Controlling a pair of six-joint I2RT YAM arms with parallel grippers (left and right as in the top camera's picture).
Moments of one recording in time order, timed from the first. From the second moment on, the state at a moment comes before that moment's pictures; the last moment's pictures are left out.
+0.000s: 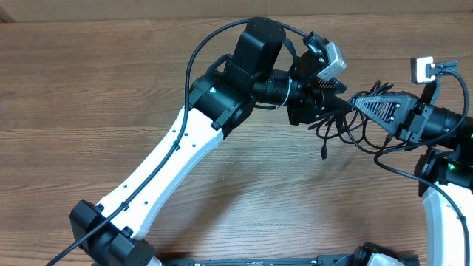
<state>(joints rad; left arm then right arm) -0.67 1.72 1.74 -0.44 0.89 0.05 -0.37 1.13 0.82 0.88 -1.56 1.41</state>
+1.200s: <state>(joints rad) -0.70 1.84 1.74 -0.71 0.37 0.04 -0.36 1.12 0.82 1.07 -1.55 1.60</state>
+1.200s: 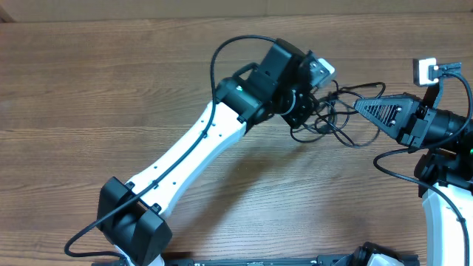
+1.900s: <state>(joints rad) -0.49 1.84 1.74 -0.79 0.29 0.16 -0.38 1.12 0.82 1.07 -1.54 1.66</state>
